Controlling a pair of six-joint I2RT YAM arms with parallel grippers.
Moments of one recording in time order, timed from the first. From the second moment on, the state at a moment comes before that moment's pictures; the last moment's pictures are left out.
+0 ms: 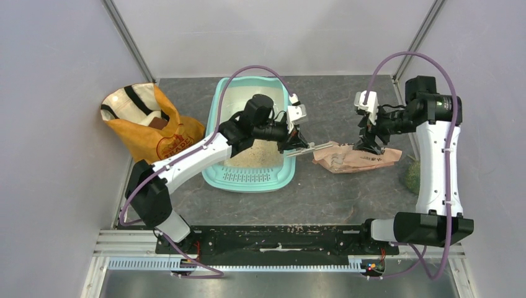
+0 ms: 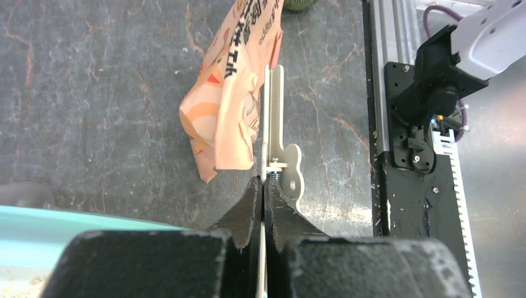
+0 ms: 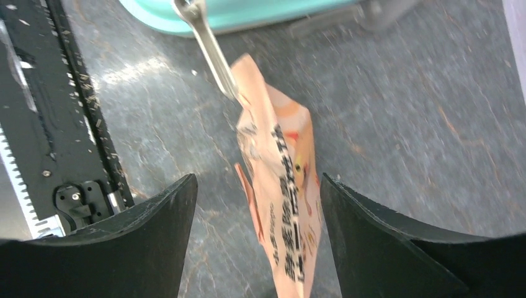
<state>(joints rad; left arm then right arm) -0.81 1.59 1.32 -0.16 0.65 0.18 -0.16 1.34 1.69 -1.56 -0.79 -1.31</state>
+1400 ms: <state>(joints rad) -0.76 1.60 1.45 -0.17 0.80 0.16 0.10 1.45 1.67 -1.58 -0.84 -1.28</state>
